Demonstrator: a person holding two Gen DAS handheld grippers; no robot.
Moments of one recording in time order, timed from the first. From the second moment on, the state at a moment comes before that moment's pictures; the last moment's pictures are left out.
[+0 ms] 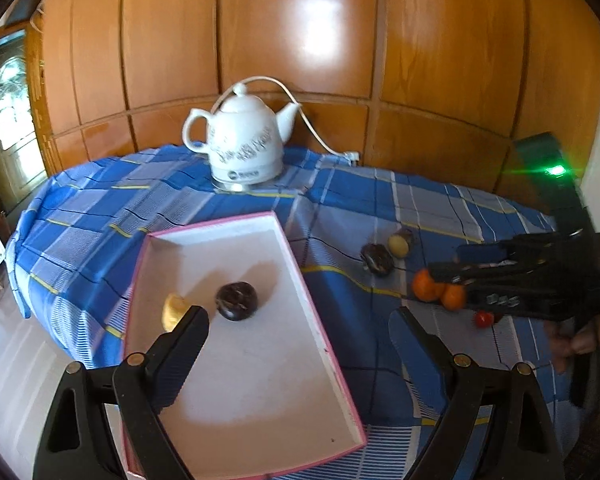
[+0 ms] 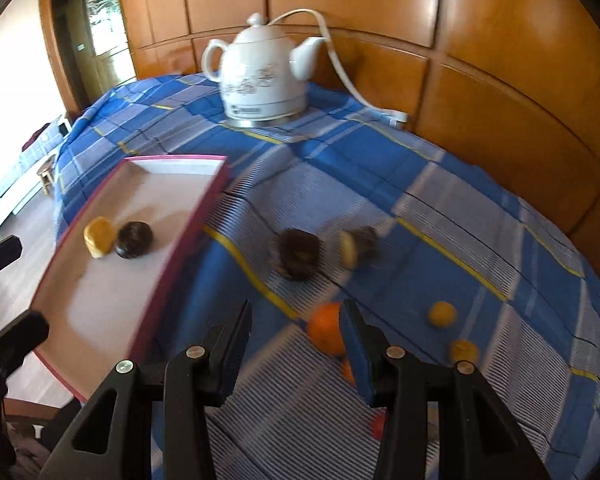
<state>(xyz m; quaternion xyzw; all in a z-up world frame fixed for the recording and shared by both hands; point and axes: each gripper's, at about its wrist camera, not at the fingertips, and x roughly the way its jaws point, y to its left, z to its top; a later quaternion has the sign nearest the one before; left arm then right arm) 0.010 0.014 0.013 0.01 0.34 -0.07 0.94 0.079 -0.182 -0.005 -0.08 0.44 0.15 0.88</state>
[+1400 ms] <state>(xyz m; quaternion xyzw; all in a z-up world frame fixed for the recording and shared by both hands) 0.174 -0.103 -0.056 0.08 0.48 -0.06 0.87 0.089 -0.370 -0.021 0.18 0.50 0.07 0.84</state>
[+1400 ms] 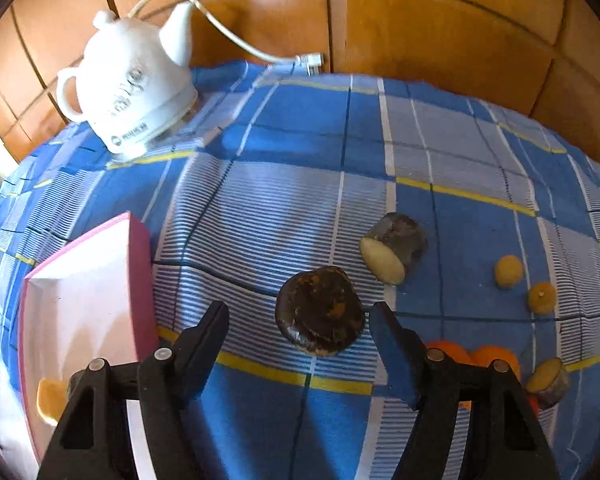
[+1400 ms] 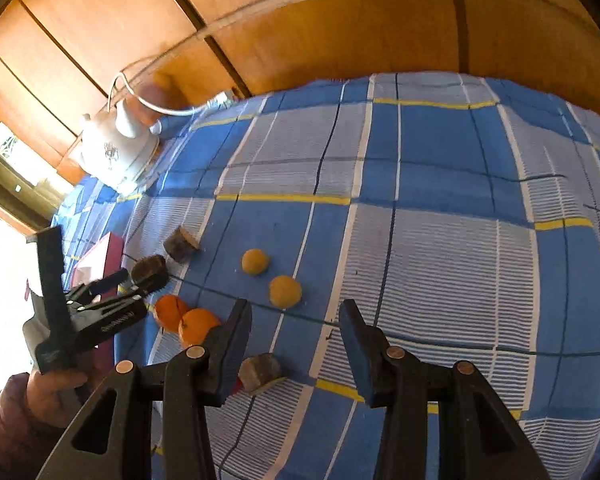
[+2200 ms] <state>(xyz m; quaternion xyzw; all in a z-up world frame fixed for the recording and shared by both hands) 0.084 -0.092 -0.040 0.04 0.46 -0.16 0.87 0.095 -0.304 -0.061 0.05 0.57 0.17 0.80</state>
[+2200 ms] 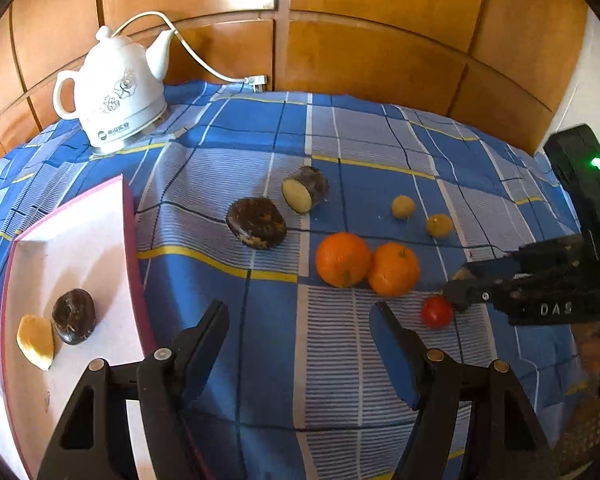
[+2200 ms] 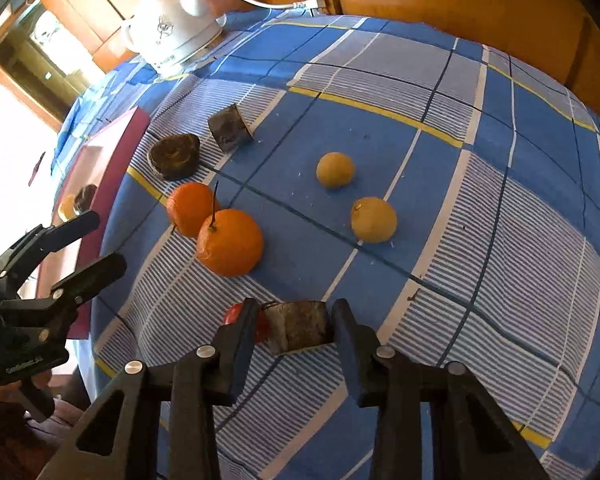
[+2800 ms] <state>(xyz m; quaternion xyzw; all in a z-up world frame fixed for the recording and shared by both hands) 0.142 -0.110 -0.059 -0.04 0.51 -0.19 0.83 0.099 -0.303 -0.062 0.03 0.58 0.17 0.80</state>
